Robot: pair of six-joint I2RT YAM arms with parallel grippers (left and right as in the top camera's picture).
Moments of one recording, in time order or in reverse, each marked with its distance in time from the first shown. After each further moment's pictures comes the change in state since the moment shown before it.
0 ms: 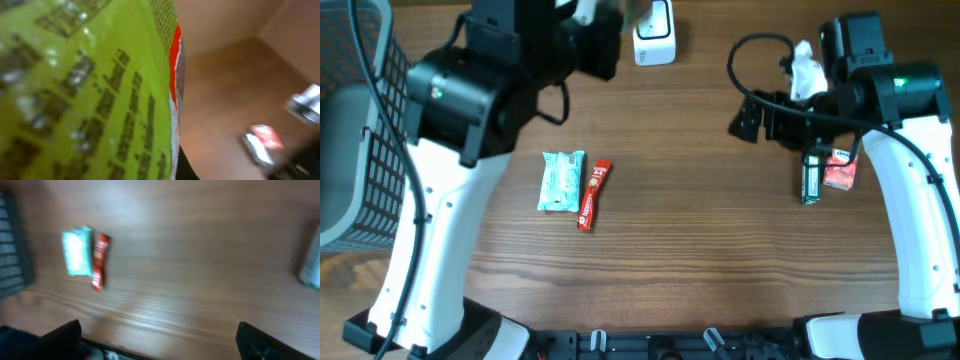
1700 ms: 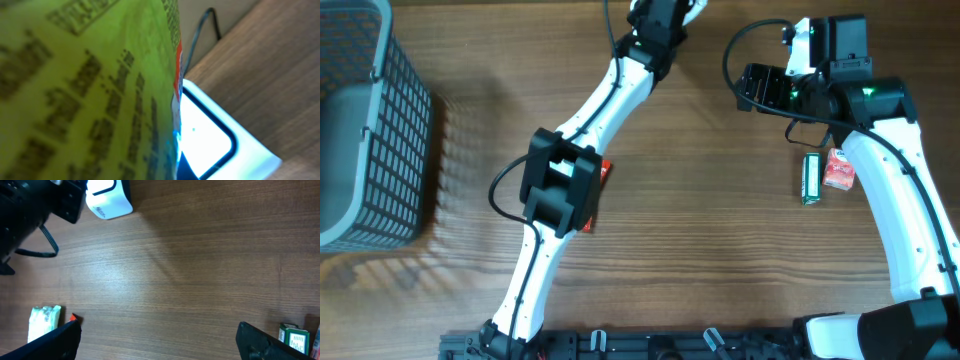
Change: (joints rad) left arm -0.056 0.837 0.009 0.781 -0.450 0.608; right arm 0.000 0.000 -0.214 0.554 0.169 0.011
